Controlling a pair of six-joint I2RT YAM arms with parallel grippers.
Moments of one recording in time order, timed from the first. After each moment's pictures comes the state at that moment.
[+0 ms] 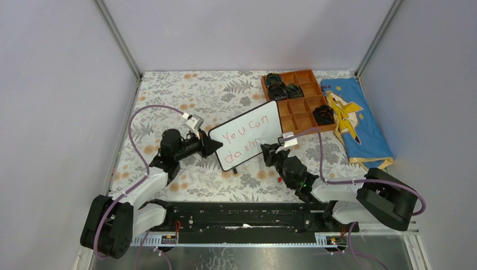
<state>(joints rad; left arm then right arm) -0.29 1.07 0.38 0.45 0.63 -0.28 0.97 1.29 0.27 0.90 0.54 0.31</state>
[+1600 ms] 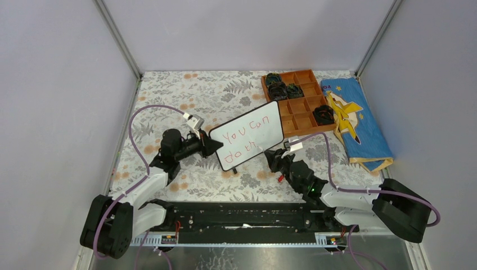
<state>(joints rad) -0.29 1.07 0.38 0.45 0.62 -0.28 0.96 1.12 0.19 0.78 0.46 0.36</state>
